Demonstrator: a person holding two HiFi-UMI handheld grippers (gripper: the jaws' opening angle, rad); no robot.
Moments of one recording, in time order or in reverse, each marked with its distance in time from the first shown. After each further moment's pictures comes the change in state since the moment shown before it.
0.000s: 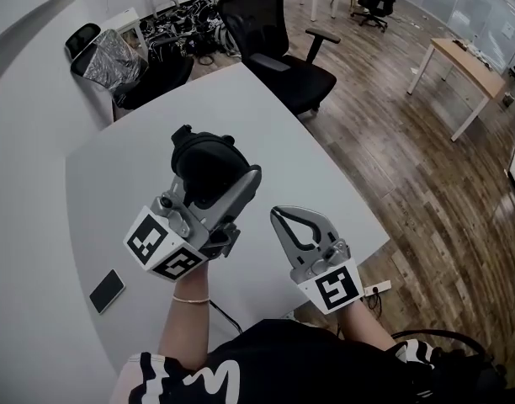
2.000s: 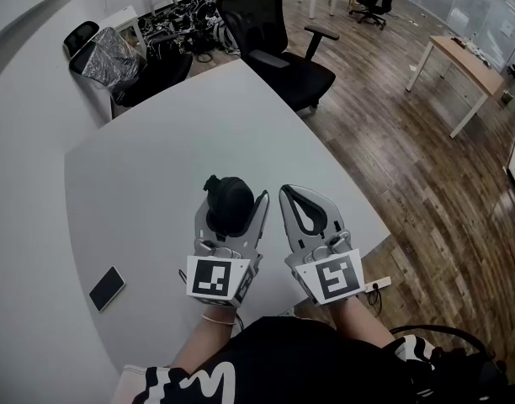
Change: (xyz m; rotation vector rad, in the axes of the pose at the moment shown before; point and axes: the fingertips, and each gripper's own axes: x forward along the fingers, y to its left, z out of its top) left arm -0.049 0.006 -0.098 0.191 0.248 0.484; right arm 0.006 -0.031 0.016 0.132 0.025 -0.208
